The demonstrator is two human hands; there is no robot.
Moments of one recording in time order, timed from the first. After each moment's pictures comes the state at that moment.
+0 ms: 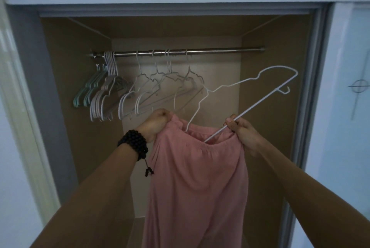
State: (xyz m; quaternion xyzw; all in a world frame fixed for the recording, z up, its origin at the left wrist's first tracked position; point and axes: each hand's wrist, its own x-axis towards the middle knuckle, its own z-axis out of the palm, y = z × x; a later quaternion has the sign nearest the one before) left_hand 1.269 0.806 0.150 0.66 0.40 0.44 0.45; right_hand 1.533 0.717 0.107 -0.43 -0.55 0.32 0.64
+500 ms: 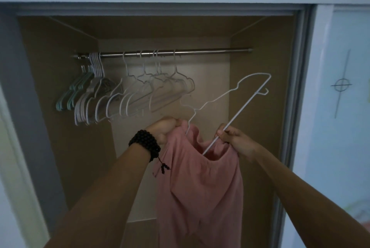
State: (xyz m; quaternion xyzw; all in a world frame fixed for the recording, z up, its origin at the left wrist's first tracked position) left_hand 1.321 0.796 0.152 0.61 0.44 0.33 0.58; right_hand 1.546 0.707 0.092 -0.43 -0.61 0.36 0.56
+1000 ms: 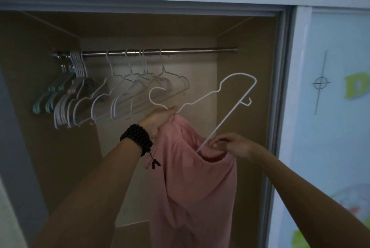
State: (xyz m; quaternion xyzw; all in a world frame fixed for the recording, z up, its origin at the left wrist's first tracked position) left_hand 1.335 0.807 0.167 0.64 0.36 0.36 0.57; right_hand 1.581 0.698 0.088 -0.57 -0.64 0.28 0.44
